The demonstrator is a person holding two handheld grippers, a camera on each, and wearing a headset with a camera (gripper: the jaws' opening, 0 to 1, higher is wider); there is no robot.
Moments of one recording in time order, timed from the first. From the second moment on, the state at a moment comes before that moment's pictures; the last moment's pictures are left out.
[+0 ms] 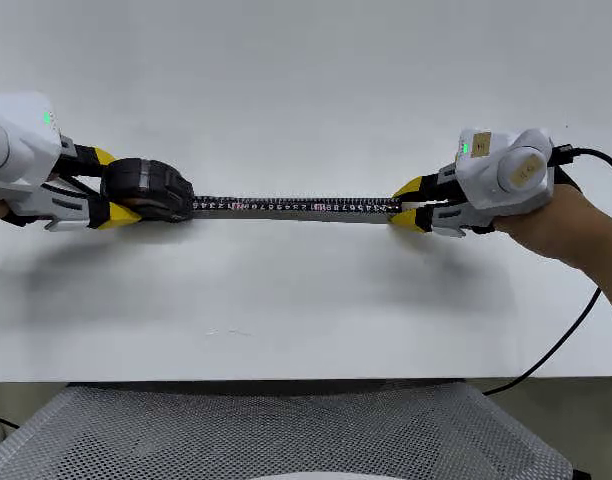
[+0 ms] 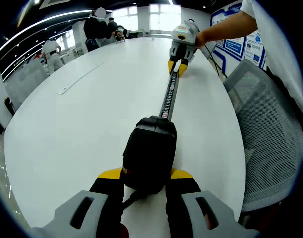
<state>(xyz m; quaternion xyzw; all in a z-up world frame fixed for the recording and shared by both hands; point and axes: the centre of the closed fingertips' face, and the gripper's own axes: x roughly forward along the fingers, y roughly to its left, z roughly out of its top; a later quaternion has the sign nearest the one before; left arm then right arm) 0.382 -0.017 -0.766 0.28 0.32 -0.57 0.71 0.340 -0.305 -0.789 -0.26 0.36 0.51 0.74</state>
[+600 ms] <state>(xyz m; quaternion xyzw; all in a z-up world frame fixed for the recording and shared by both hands) 0.379 -0.019 -0.767 0.28 0.32 -0.56 0.71 0.340 -0.300 -0.786 -0.24 0.36 0.51 0.75</state>
